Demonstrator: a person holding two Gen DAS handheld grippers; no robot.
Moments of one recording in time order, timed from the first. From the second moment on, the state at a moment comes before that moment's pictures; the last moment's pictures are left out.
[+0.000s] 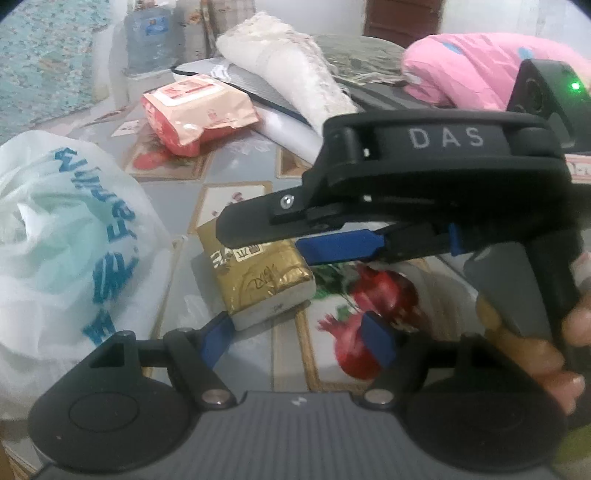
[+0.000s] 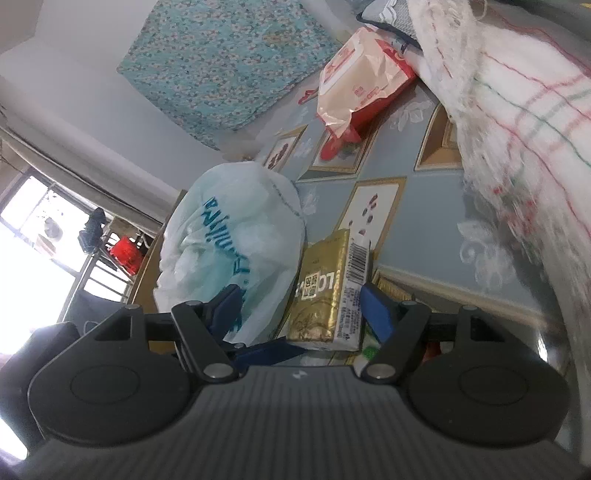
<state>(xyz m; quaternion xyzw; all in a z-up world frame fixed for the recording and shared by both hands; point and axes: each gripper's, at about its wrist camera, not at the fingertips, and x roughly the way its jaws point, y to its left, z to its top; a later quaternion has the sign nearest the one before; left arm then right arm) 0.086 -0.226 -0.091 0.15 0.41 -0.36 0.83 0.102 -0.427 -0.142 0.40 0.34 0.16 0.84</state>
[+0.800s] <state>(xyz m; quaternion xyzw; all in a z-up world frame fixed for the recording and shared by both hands) 0.055 -0.214 -0.083 0.20 0.33 -0.36 0.85 0.043 -0.440 -0.134 0.43 0.31 0.13 0.84</state>
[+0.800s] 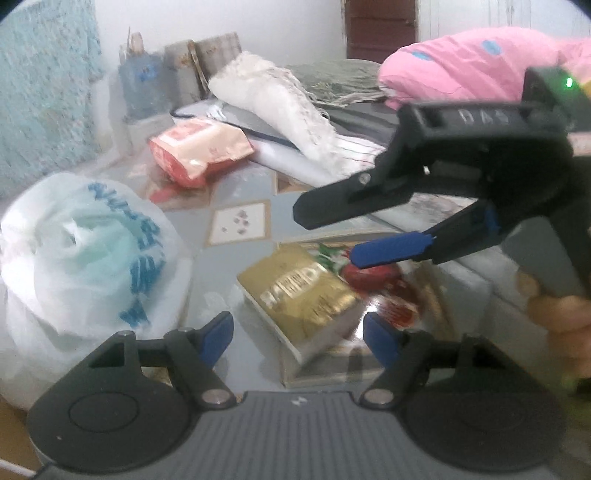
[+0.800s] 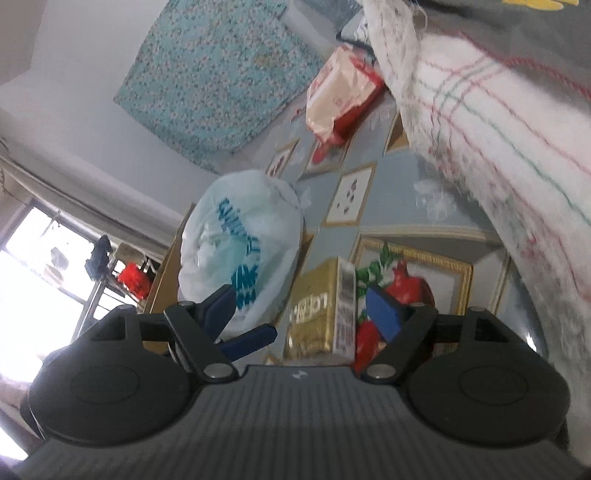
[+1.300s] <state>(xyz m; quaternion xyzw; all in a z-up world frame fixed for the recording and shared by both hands) 0.062 -0.226 -0.096 0.20 0.33 -0.37 0.85 0.066 -0.415 -0.147 0.36 0.34 0.09 0.86</state>
